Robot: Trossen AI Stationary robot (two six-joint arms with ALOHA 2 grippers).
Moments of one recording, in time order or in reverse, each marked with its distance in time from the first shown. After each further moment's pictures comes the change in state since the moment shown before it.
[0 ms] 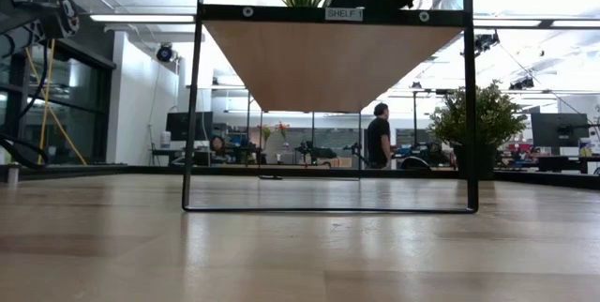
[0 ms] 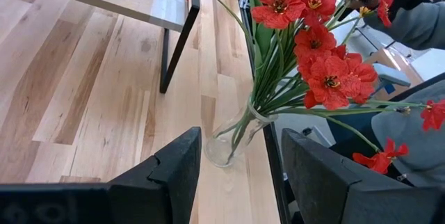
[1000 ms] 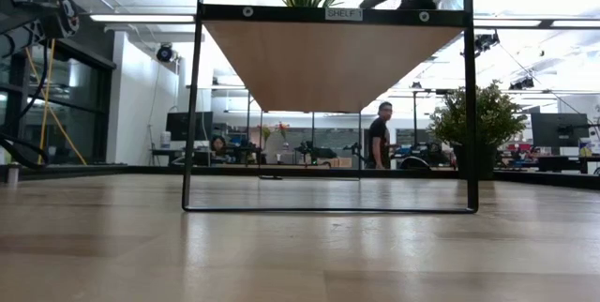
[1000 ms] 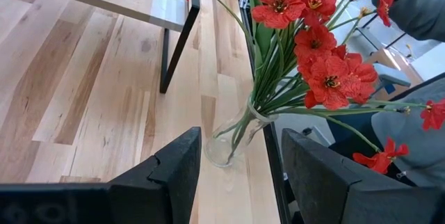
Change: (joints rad) left arm 0.000 0.000 0.000 0.000 0.000 0.000; right arm 0.067 -0.236 -0.002 -0.394 0.011 0.081
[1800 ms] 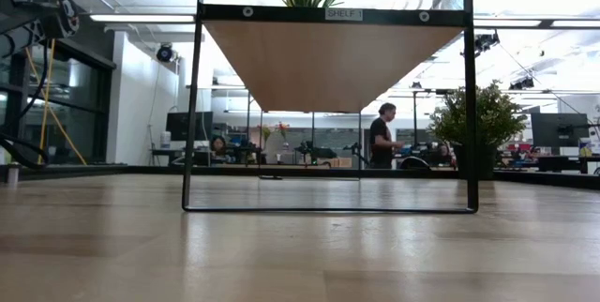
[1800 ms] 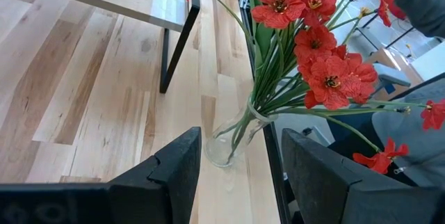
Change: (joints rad) left arm 0.000 0.000 0.000 0.000 0.000 0.000; right arm 0.226 -0.201 0.000 -0.039 -0.001 0.105
